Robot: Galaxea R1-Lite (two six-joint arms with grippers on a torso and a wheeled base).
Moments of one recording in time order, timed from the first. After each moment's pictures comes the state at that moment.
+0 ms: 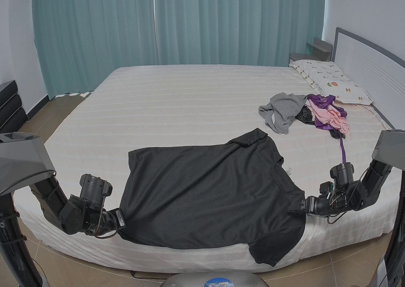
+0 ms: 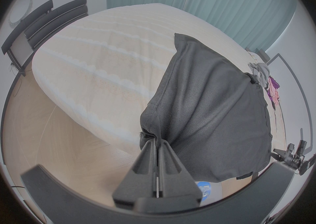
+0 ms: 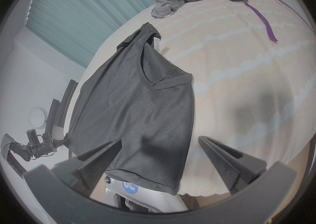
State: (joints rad) left arm -0.22 2.07 -0.50 -0.55 0.10 -0.61; right arm 0.03 2.25 -0.65 -0.62 0.38 0.29
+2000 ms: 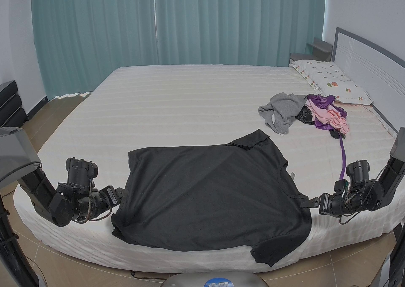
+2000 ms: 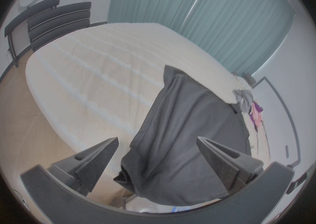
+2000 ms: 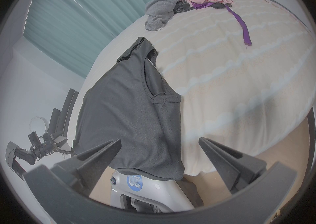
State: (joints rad) left arm -0.15 2.00 -0.52 -0.68 0.04 -0.63; right arm -0.04 2.09 -0.52 -0.63 0.38 0.32
